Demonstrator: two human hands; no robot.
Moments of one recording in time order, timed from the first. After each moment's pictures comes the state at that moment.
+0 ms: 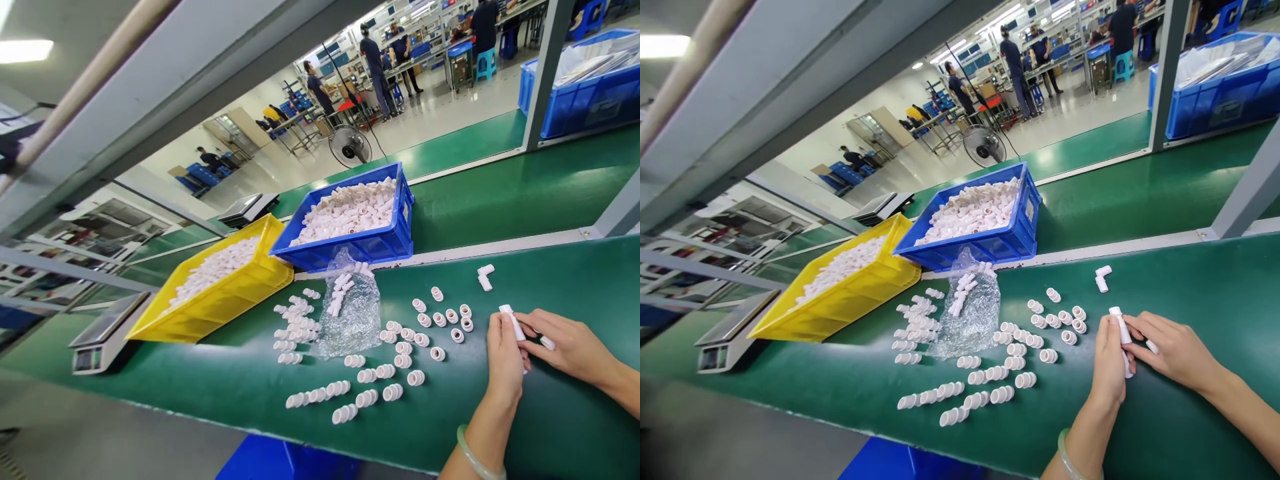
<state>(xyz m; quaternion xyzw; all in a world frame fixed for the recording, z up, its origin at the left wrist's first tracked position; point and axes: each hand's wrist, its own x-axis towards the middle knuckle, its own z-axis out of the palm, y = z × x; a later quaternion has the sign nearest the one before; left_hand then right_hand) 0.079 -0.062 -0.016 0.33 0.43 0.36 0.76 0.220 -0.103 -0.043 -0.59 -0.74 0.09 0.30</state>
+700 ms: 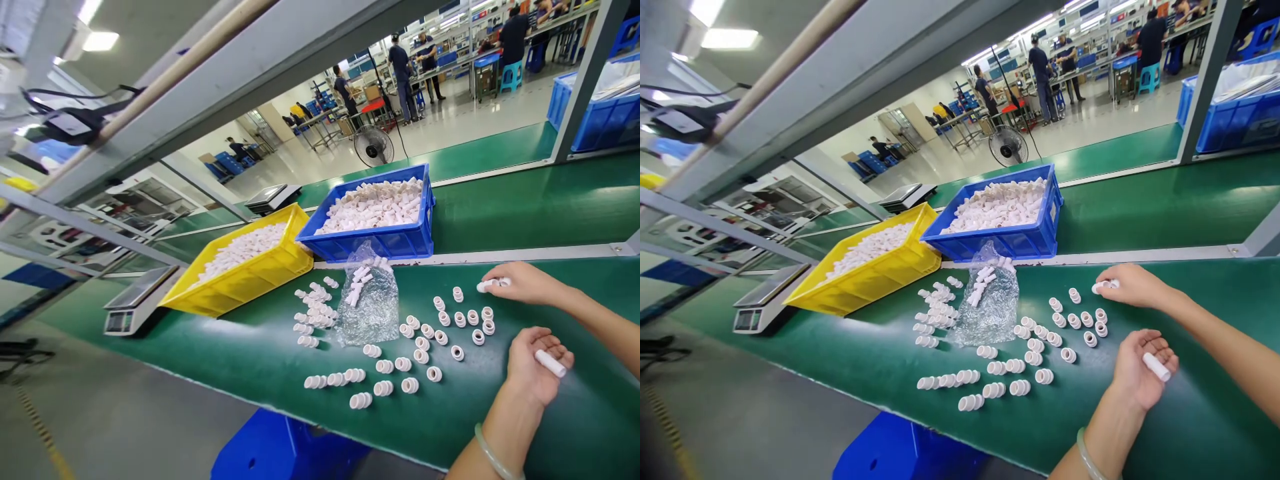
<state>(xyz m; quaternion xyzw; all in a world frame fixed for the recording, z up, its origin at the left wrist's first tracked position) 0.085 -0.055 -0.015 -0.05 0.37 0.29 0.88 0.192 0.040 0.044 -0.59 -0.74 0.28 0.14</state>
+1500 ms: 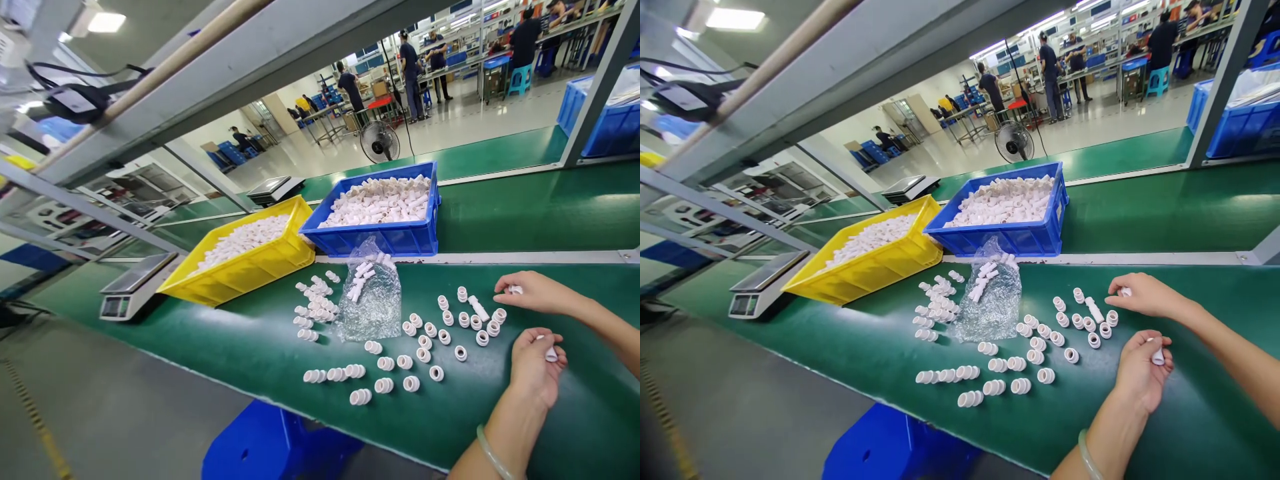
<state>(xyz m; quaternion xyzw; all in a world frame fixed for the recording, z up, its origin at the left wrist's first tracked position) 0.090 -0.061 -0.028 0.05 0.38 0.37 0.85 0.197 0.036 0.032 -0.60 -0.73 0.32 0.10</state>
